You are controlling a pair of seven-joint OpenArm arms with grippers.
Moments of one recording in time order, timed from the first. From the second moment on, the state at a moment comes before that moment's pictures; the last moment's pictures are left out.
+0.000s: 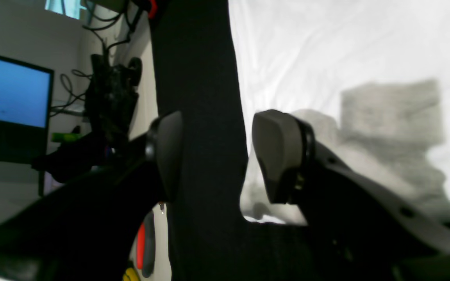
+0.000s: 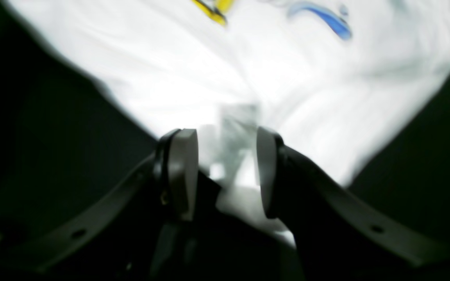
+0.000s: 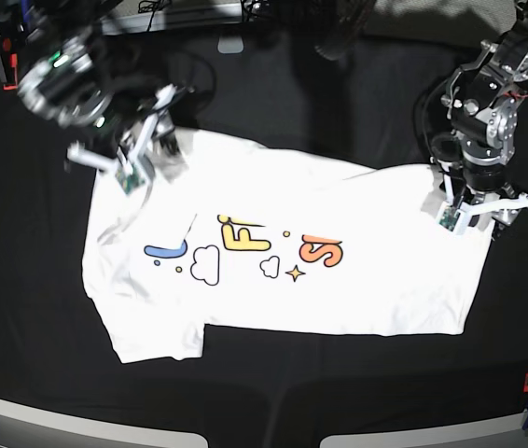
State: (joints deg) left arm 4.7 -35.0 29.5 97.5 20.6 20.9 44.0; right arm -25.1 10.2 6.6 122.9 4.7 21.7 -53.4
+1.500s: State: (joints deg) left arm 5.3 -40.9 29.6 94.7 11.6 6.3 48.5; right arm -26.2 -3.3 6.6 116.0 -11.5 10.3 -53.7
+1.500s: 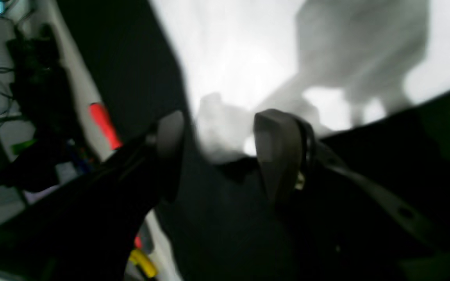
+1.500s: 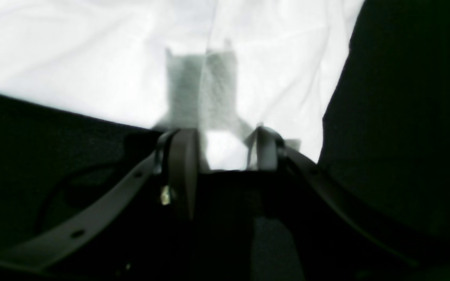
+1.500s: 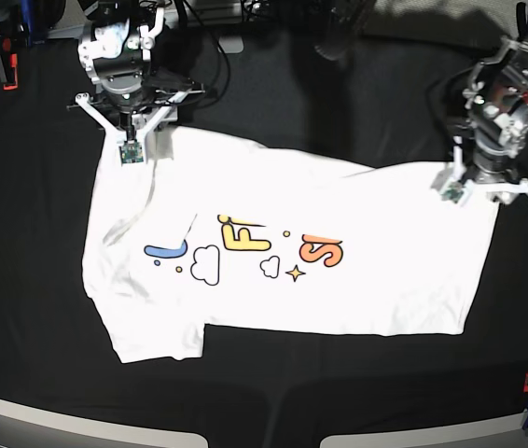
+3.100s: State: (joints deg) left arm 7.1 -42.0 29.5 84.8 9.6 -2.4 32.2; right arm -23.4 -3.3 6.6 116.0 -11.3 10.4 -57.3
